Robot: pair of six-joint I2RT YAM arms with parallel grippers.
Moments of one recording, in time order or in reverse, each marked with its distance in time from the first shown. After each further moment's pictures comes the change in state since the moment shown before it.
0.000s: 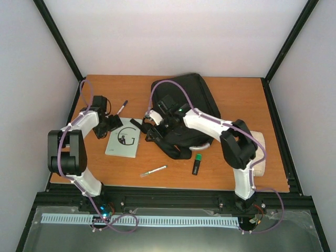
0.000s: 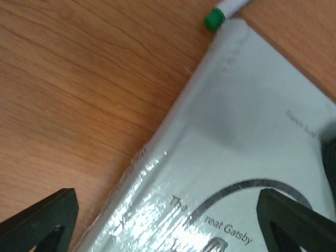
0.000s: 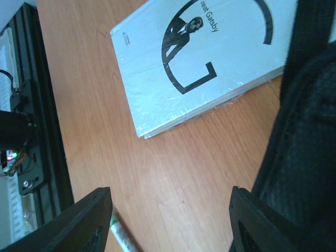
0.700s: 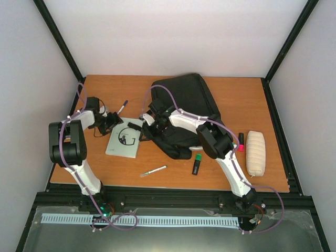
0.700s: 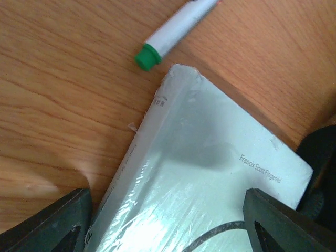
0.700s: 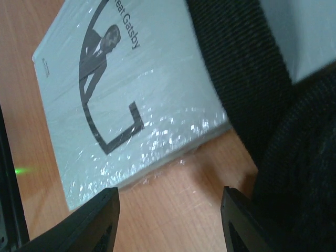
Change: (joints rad) left arm 0.139 0.167 0.026 0.171 0.371 0.085; right arm 0.016 0.401 0.279 0.032 -0.042 0.170
